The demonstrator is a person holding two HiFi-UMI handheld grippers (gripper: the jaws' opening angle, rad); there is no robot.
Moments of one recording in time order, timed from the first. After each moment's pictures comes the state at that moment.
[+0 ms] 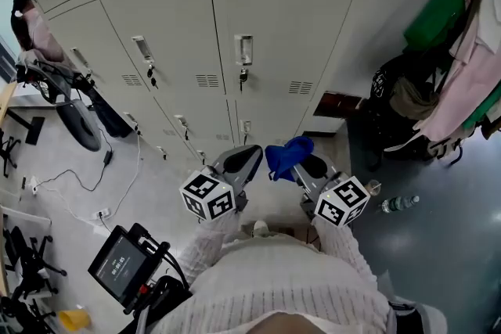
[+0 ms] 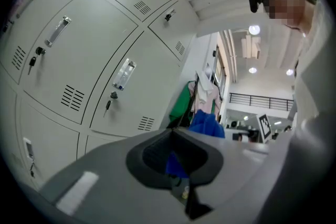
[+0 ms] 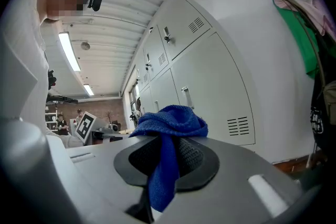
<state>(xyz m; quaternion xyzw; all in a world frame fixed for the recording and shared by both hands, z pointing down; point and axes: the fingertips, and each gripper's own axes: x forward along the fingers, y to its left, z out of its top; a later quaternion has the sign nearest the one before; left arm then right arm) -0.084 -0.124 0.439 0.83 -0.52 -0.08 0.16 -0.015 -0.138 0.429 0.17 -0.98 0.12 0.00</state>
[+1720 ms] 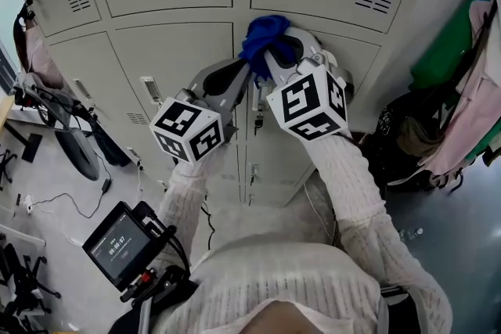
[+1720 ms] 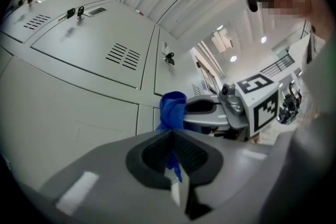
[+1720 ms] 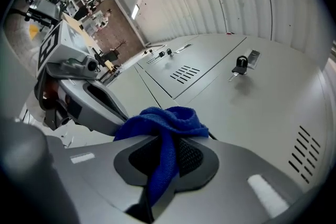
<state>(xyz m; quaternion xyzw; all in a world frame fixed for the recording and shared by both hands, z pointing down) -0.223 -0.265 0.206 0.82 -0.56 -0.08 -0.10 -0.211 -0.301 0.174 0.27 -0.85 -0.42 0.13</state>
